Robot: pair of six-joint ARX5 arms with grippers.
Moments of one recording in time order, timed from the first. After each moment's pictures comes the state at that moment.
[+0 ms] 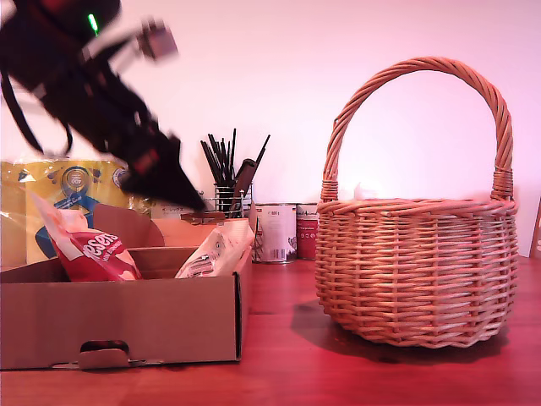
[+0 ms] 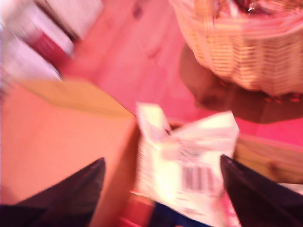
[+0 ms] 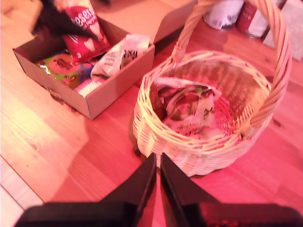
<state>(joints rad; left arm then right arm) -0.46 1.52 0.89 -0.08 0.27 0.60 0.92 0.49 0.78 -0.88 0.30 0.03</state>
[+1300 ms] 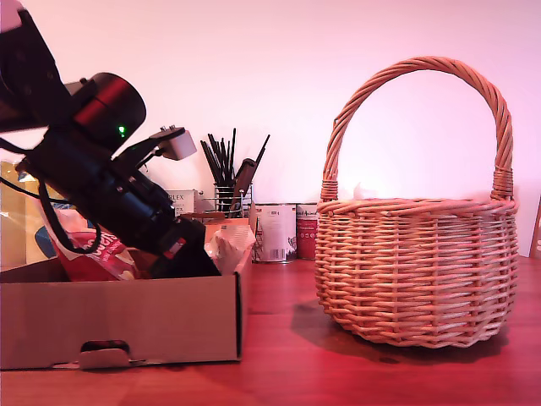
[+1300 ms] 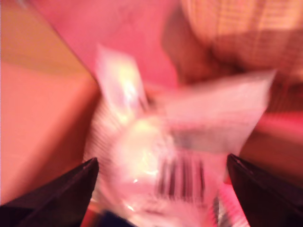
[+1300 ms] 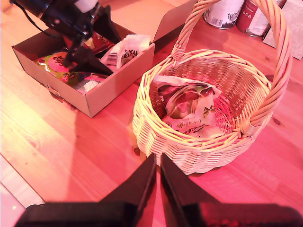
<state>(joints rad) -0.43 1.79 0.89 0.15 0.38 0.53 0.92 0.49 0.78 -0.89 0.30 0.03</state>
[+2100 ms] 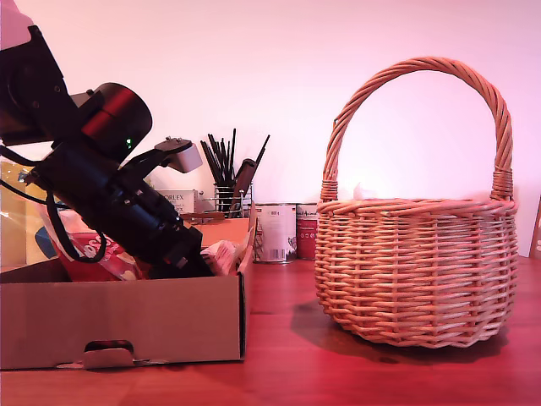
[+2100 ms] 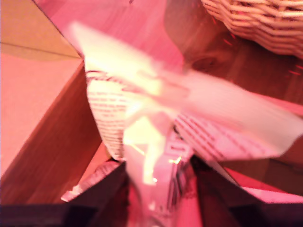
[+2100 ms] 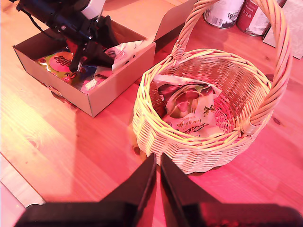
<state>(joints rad) -0.44 1.82 0.90 0.15 0.33 0.53 0.92 0.49 0.78 -0.89 0.30 0.03</state>
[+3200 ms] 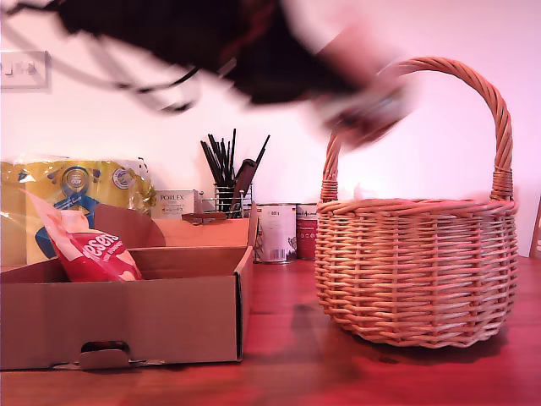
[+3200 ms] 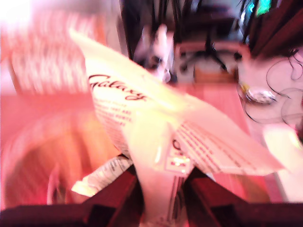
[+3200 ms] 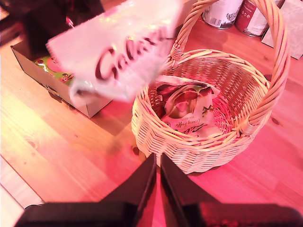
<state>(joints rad) -0.81 1.48 0.89 0.30 0.57 0.23 0.92 0.49 0.78 -0.89 0.31 0.03</state>
